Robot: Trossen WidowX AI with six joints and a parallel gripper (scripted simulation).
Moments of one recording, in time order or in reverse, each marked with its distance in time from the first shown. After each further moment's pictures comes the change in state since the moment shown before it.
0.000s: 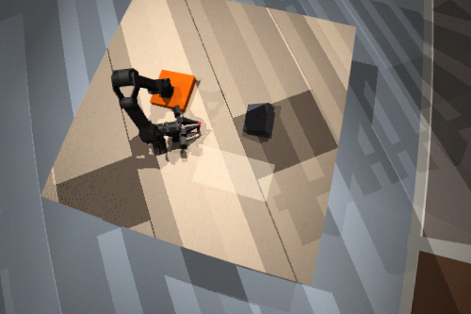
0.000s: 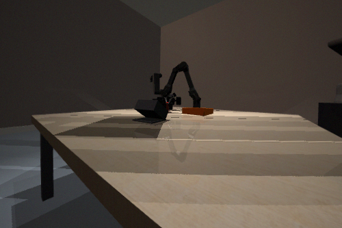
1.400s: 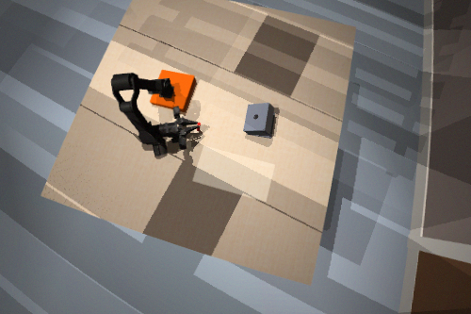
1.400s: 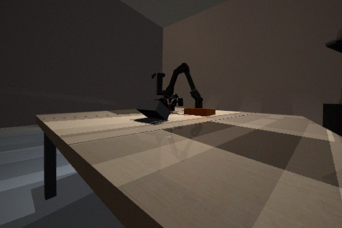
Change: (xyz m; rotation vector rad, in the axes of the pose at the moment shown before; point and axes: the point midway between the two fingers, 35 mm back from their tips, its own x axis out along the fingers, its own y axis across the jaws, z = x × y) arm -0.002 0.000 0.007 0.020 0.020 0.004
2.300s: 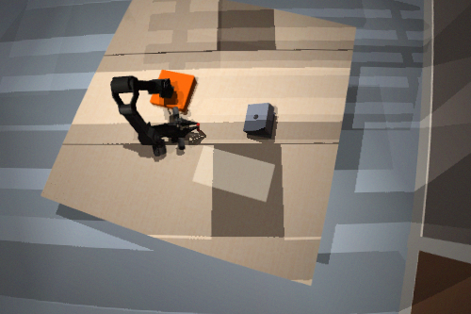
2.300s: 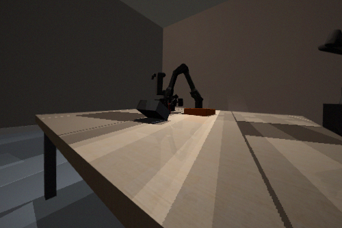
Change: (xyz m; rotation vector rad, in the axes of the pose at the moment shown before) arm -0.004 0.000 0.002 0.014 0.025 0.009
